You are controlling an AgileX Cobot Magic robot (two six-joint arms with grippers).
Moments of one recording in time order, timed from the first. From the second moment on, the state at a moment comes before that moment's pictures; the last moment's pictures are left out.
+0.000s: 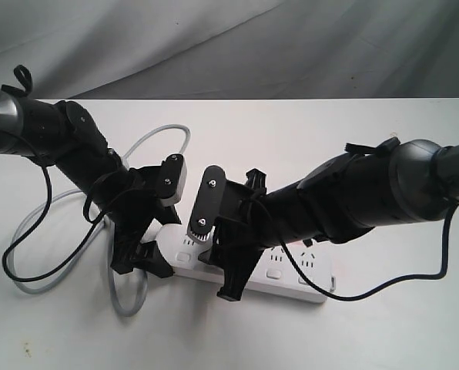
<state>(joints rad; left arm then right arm) -0.18 2.11 -1.25 -0.67 0.87 1.77 0.66 1.94 -0.98 1.44 0.24 -2.13</state>
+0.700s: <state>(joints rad) -0.18 2.11 -1.25 -0.67 0.87 1.77 0.66 1.95 -0.98 1.45 0.23 -2.13</state>
